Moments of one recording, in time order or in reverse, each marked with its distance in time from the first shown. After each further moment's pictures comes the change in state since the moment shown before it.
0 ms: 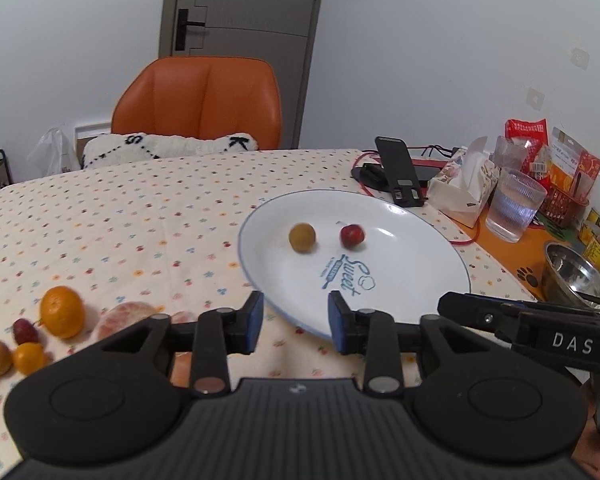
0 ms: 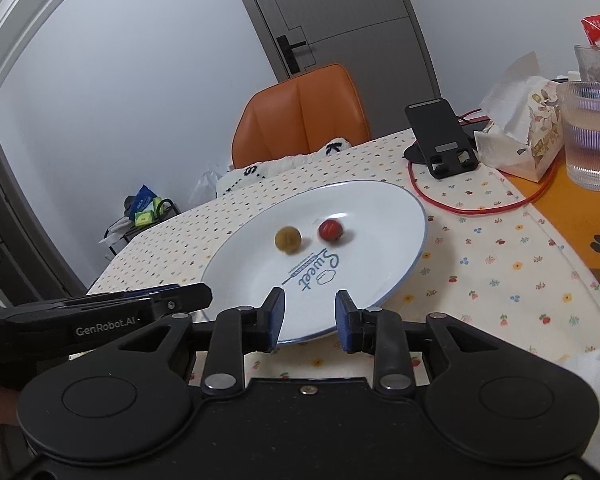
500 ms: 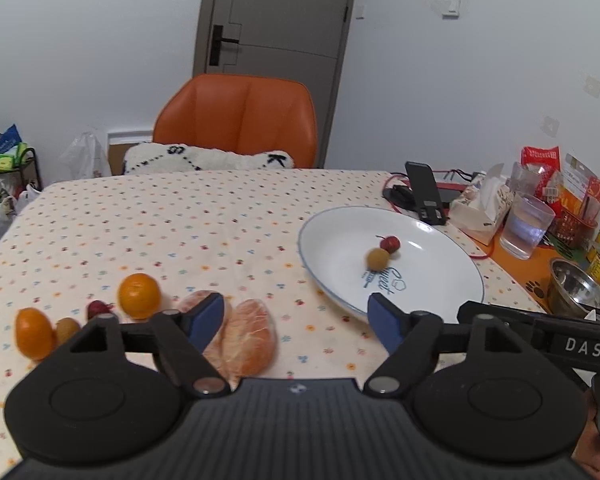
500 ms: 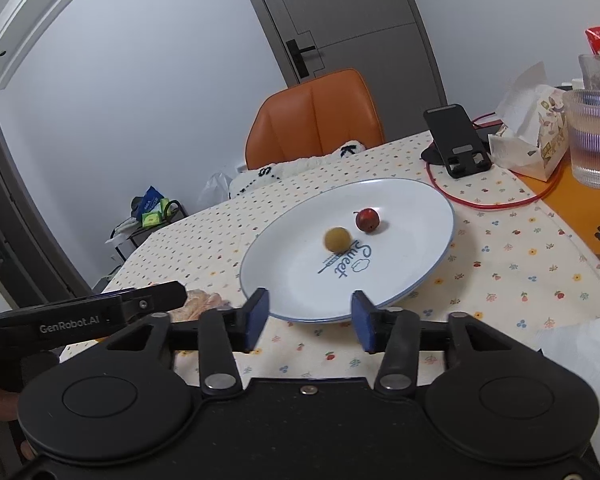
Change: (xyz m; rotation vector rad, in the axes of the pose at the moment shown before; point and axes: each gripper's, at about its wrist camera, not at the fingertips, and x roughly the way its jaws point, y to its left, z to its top) left arm -0.052 0.030 -0.011 -0.048 -0.061 0.061; right arm -0.019 0.030 -0.011 -0.010 -0.019 0.002
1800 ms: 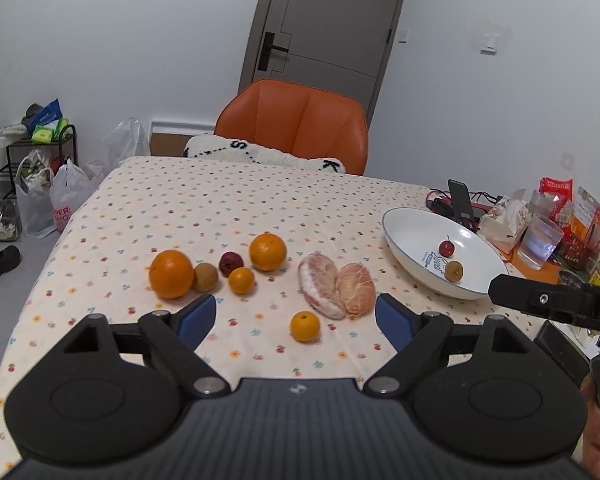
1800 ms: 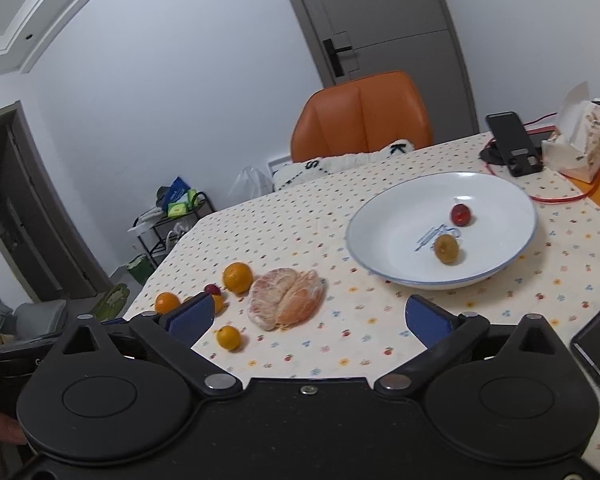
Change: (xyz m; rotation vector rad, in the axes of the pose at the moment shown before) left arm -0.081 0.095 -0.035 -0.118 -0.024 0.030; right arm -0.018 0.091 -0.021 -0.050 0.007 0.050
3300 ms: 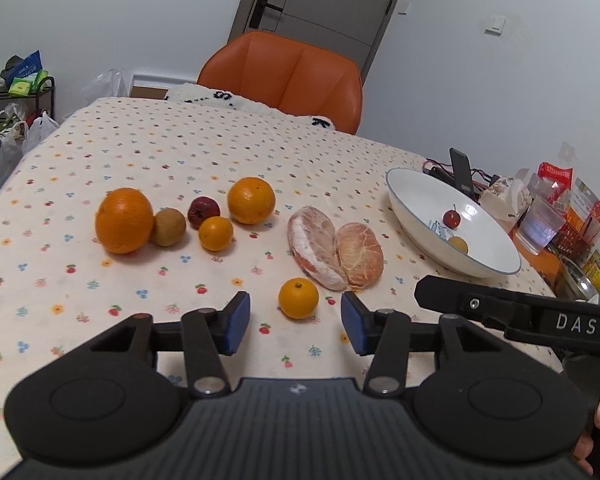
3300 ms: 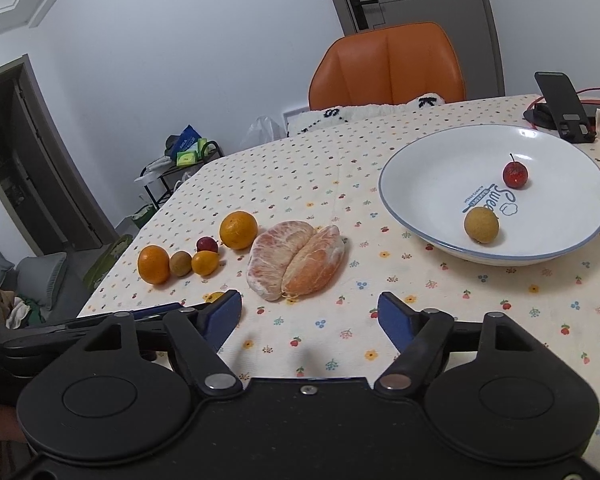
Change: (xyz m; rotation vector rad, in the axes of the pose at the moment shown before) left arm 0.064 0.007 -0.019 -0.049 0.110 -0.076; right arm 0.065 0.006 -0.010 -0.052 0.142 0.026
